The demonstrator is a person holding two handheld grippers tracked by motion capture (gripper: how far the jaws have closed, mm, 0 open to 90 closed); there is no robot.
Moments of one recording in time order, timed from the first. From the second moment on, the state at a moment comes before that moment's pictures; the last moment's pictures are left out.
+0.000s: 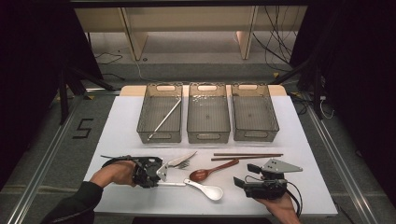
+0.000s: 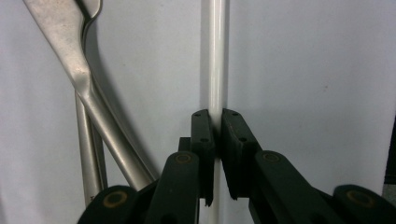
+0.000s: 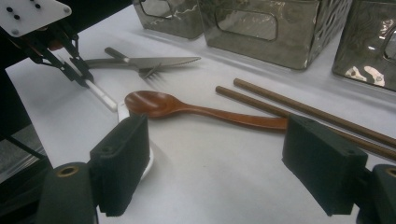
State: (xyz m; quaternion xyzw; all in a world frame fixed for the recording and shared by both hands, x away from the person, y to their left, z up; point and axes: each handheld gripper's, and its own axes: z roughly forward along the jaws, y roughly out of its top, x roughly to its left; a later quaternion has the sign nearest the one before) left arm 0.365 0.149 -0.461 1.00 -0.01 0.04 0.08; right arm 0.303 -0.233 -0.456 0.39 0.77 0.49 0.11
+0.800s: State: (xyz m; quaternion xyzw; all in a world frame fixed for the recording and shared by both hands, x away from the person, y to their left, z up) left arm 0.422 0.173 -0.367 0.92 0.24 0.13 0.28; right arm 0.303 -0.233 -0.456 0.39 0.77 0.49 0.11
